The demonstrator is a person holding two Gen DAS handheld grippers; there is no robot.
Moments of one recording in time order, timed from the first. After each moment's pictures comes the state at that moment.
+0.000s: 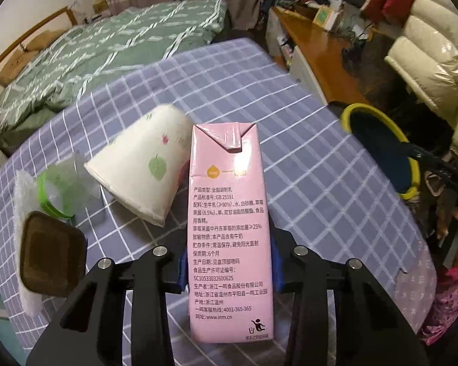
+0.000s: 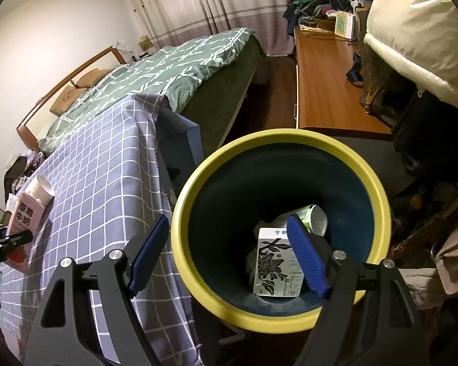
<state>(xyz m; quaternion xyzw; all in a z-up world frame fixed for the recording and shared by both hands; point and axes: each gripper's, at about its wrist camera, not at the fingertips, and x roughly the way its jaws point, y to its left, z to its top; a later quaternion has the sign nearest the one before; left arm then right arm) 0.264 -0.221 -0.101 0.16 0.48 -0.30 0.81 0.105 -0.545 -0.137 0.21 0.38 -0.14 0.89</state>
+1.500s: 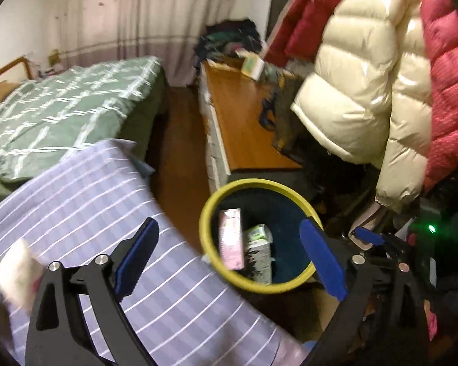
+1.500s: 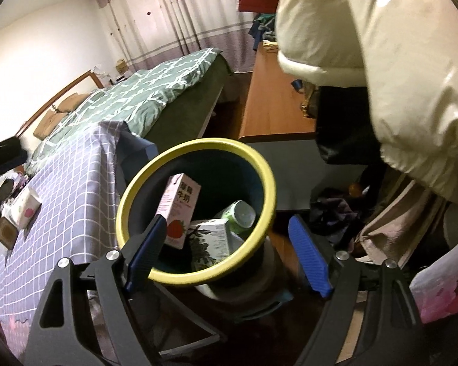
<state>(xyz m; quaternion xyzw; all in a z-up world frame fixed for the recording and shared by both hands) 0.181 -0.379 -0.024 0.10 0.36 -0.41 0.83 0.012 -0.593 -0.127 0.22 0.35 -0.20 0.89</state>
